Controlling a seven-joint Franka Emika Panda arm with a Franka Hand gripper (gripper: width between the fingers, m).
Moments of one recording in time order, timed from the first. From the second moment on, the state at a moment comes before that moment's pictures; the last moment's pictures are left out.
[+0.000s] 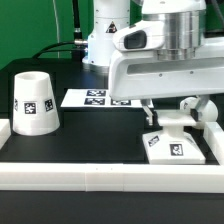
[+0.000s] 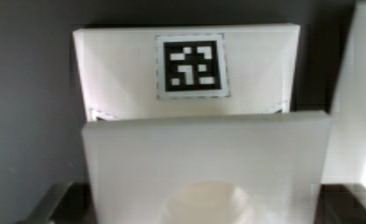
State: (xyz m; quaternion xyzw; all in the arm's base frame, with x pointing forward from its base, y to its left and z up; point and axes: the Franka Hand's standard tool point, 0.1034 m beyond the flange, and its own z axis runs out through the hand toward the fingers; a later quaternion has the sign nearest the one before) arm 0.587 0.073 0.051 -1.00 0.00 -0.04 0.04
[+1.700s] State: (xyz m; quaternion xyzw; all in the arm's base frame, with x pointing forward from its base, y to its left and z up) arm 0.540 0.084 0.076 -1.00 -0.01 -0.04 0.03
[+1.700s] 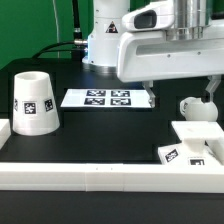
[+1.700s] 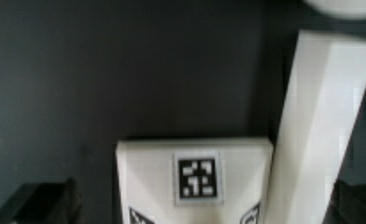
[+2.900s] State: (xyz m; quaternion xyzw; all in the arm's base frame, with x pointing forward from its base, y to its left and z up) arm 0.504 0.148 0.061 -1.00 -0.02 -0.02 0.05
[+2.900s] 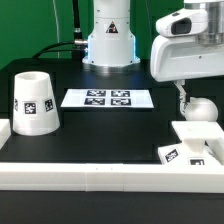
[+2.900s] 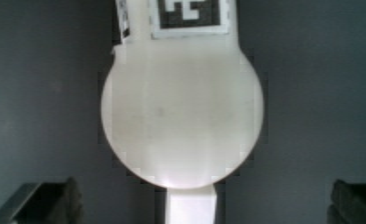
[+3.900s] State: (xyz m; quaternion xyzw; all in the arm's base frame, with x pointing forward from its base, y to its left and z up) arm 0.486 0.140 0.056 -0.96 -0.05 0.29 -0.02
